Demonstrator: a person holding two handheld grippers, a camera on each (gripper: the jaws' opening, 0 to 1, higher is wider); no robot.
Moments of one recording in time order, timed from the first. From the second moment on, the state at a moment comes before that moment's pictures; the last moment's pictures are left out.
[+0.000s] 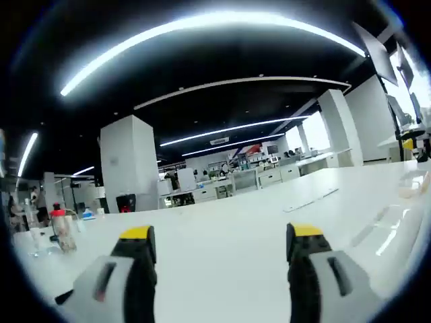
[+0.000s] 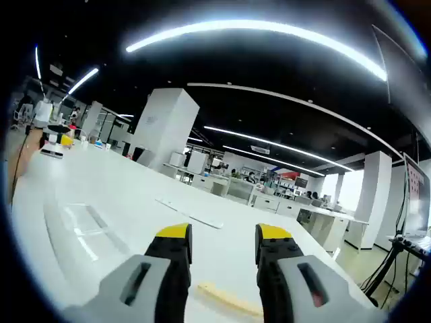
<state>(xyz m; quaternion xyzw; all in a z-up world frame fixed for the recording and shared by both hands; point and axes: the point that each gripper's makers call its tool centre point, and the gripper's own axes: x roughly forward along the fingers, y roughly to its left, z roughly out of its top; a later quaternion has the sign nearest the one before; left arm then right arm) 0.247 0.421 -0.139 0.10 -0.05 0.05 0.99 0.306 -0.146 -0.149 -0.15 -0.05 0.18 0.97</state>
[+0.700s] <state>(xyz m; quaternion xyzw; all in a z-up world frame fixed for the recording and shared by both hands) 0.242 0.426 -0.134 0.11 -0.05 0.07 0.99 0.300 -0.140 -0.145 -0.16 -0.06 0.18 0.97</state>
